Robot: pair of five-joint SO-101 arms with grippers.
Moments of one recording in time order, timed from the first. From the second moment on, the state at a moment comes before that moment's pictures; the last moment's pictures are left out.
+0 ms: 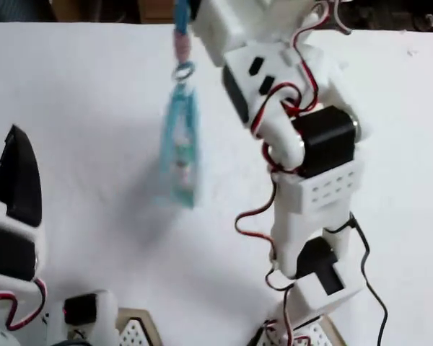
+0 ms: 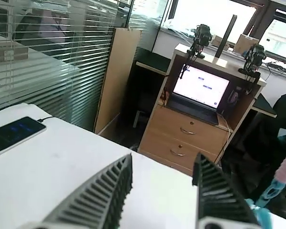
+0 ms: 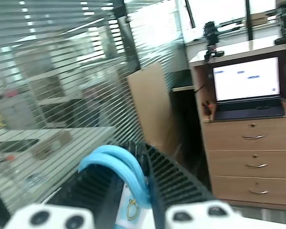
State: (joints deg) left arm -18.9 -58.2 -18.2 93.3 17.7; right arm -26.0 5.5 -68.1 65.2 -15.0
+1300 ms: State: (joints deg) left arm -18.9 -58.2 -18.4 97.0 13.8; right arm -23.4 5.4 -46.2 52.1 -13.1
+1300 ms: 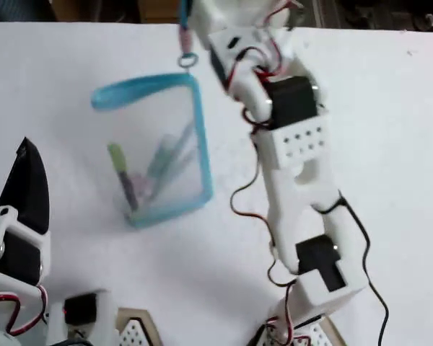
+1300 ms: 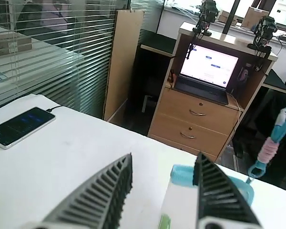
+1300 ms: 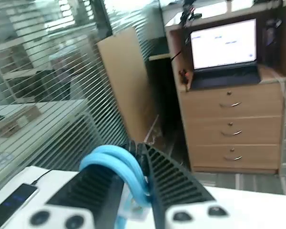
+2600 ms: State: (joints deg) left arm -10.1 -57.8 40.9 47.8 4.4; right arm -36.3 -9.5 -50.5 73.2 -5.5
